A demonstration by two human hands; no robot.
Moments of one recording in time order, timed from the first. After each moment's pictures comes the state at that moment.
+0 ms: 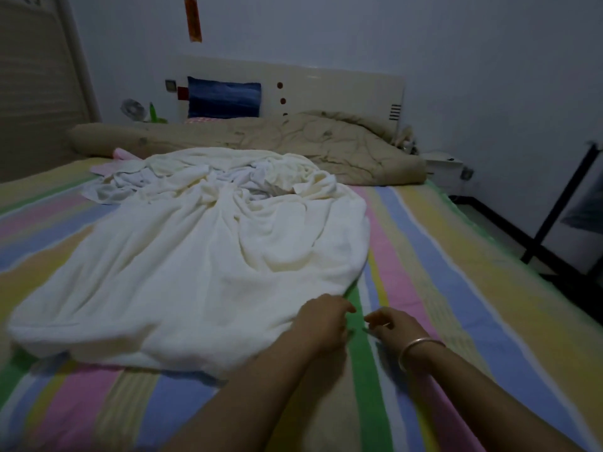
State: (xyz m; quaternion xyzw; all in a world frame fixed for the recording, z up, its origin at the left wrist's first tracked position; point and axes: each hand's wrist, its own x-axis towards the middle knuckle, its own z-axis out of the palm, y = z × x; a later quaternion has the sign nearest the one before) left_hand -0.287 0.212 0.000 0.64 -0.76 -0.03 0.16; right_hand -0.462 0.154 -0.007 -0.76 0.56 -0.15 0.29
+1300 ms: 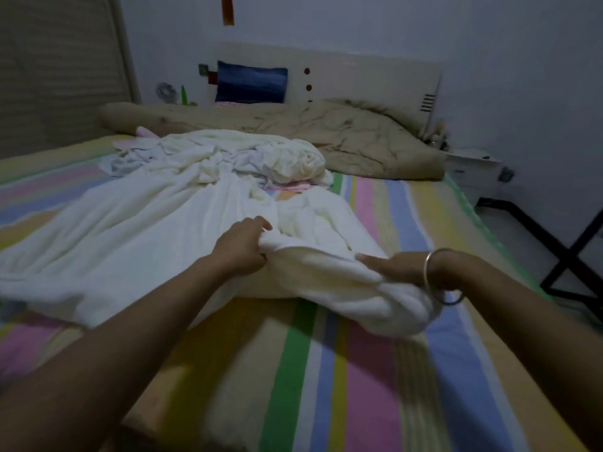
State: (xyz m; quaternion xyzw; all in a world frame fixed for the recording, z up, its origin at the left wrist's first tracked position) left_hand -0.245 0.185 0.062 0.79 -0.57 -0.03 0.23; right_hand -0.516 0.083 0.129 -0.79 0.51 0.12 0.32
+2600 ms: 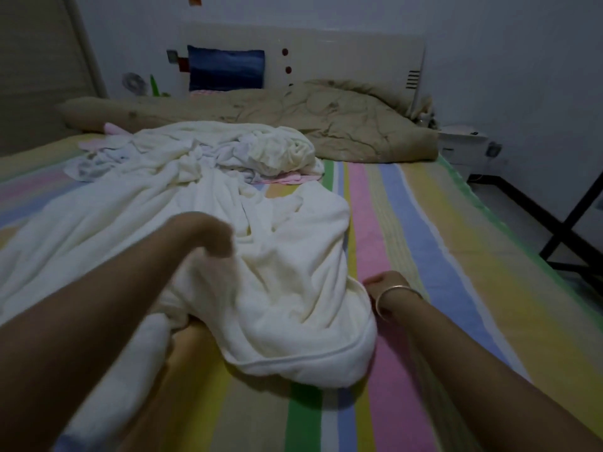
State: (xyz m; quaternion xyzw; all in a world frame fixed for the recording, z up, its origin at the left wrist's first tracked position) left_hand -0.173 0.122 0.075 0.81 -0.54 -0.19 -0.12; right_hand -0.481 0.019 -0.023 -0.65 0.66 -0.14 0.36
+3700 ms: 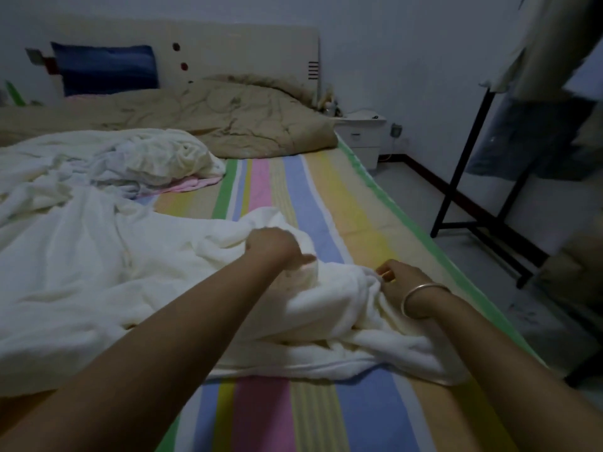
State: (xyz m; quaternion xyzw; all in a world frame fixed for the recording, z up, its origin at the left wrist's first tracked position) left_hand -0.475 0.015 0.080 0.73 -0.67 -0.06 -0.13; right_hand -0.704 0.019 0.031 -0.71 0.67 -0.07 0.20
